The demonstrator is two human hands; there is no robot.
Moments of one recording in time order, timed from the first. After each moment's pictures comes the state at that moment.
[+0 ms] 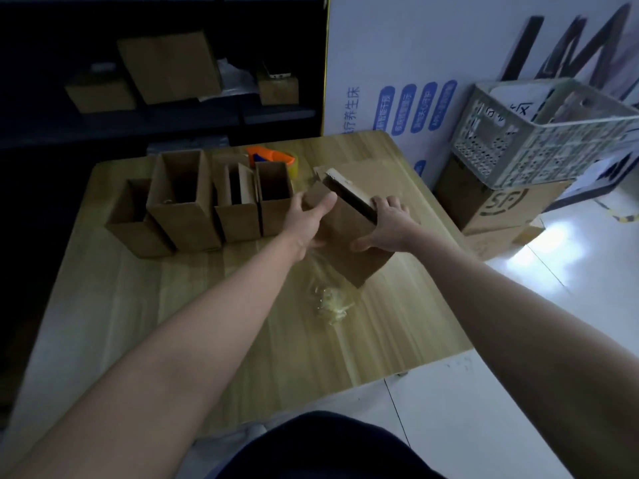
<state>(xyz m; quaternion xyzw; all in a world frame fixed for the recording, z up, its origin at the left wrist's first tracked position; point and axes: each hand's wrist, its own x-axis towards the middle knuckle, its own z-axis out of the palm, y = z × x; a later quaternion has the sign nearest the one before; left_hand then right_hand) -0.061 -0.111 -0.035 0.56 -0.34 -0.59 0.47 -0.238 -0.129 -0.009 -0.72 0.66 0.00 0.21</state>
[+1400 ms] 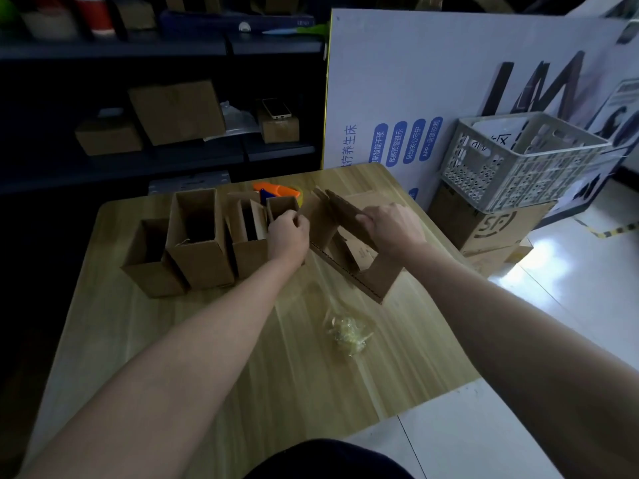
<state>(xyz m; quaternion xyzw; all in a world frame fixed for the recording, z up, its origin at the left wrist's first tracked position) -0.009 -0.125 -0.011 0.68 -0.53 -0.25 0.44 -0.184 -0.128 0.041 -0.78 0.62 -0.11 0.03</state>
